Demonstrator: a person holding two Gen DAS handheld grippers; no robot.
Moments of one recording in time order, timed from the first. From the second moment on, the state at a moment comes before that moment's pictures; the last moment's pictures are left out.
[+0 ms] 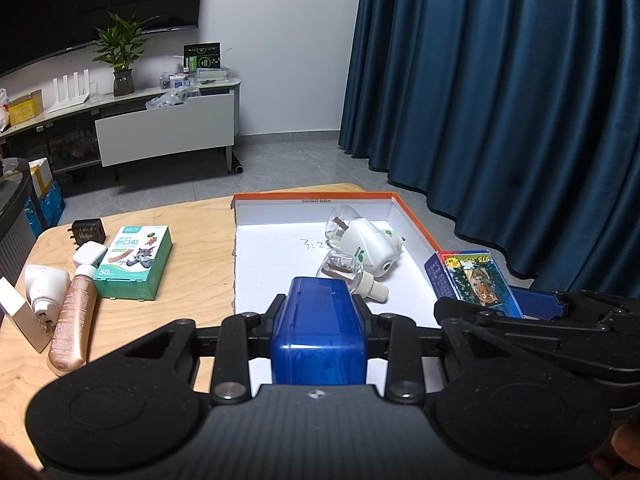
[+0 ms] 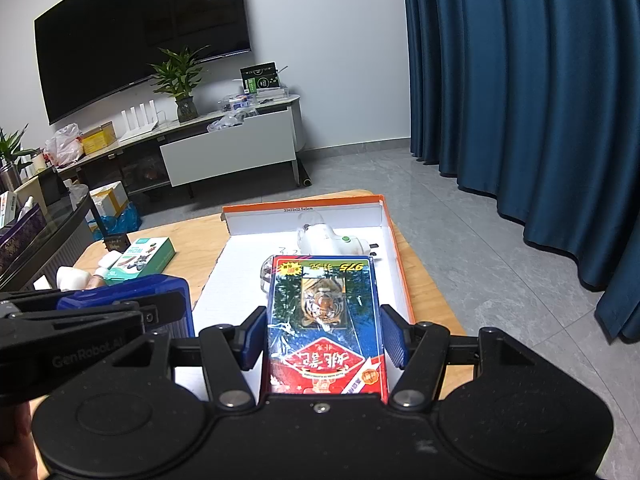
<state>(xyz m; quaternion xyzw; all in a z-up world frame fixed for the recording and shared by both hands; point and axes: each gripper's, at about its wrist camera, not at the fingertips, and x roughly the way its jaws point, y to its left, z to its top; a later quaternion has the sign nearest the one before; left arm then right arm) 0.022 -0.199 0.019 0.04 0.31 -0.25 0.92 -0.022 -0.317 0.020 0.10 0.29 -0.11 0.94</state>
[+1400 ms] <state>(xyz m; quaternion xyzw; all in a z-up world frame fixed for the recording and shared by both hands) 0.027 -0.198 0.014 0.04 0.32 -0.25 0.91 -0.022 -0.318 0.018 0.10 0.30 -0.11 0.94</state>
